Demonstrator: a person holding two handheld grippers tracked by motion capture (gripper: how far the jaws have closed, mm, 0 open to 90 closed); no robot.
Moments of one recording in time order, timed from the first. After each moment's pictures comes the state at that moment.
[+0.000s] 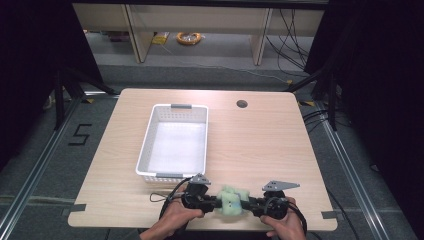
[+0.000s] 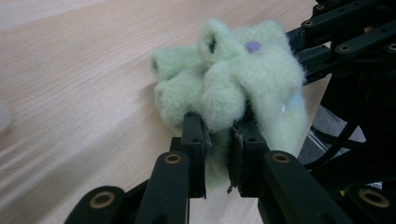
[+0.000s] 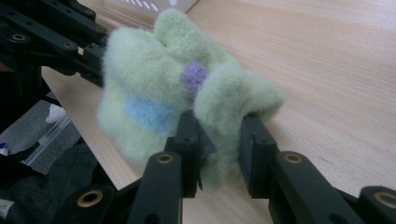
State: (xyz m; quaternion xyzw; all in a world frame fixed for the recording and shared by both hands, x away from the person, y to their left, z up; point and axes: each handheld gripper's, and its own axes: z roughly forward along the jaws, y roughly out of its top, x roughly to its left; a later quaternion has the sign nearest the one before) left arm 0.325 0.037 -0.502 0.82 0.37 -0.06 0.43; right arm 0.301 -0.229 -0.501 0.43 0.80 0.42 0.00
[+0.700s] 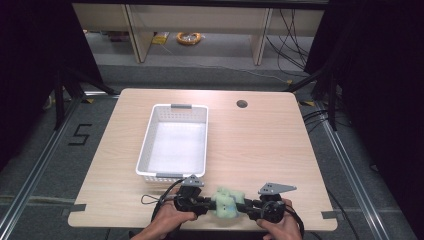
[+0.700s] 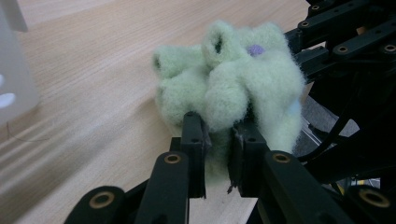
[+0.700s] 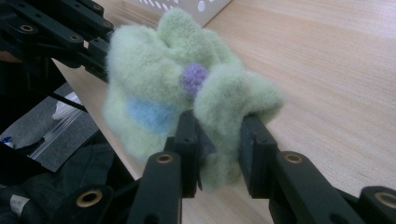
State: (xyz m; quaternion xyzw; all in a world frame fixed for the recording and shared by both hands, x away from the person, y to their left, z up) left arm 0.315 0.053 -0.494 0.81 0.37 -0.06 0.44; right arm 0.292 -0.216 -0.494 0.41 0.80 0.43 0.01
